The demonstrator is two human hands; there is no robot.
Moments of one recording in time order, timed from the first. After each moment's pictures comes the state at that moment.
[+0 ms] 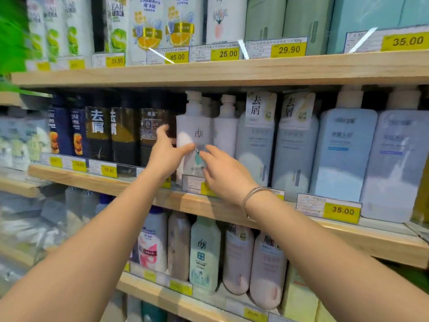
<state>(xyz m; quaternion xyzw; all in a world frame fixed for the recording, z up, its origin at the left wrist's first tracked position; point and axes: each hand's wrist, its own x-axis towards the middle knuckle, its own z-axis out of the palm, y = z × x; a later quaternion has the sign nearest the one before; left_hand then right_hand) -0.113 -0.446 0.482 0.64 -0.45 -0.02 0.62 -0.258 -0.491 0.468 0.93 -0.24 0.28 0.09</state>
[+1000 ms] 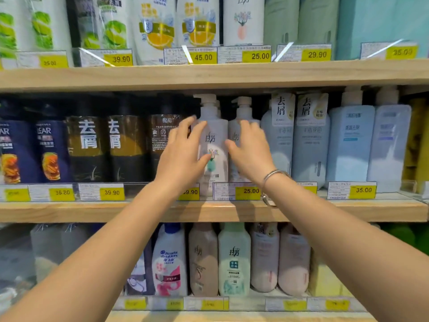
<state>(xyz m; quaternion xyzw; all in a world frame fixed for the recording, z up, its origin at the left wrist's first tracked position) -0.055 -0.430 0.486 0.55 -0.67 0.27 0.41 -0.199 -0.464 0.502 0.75 -0.47 0.46 0.04</state>
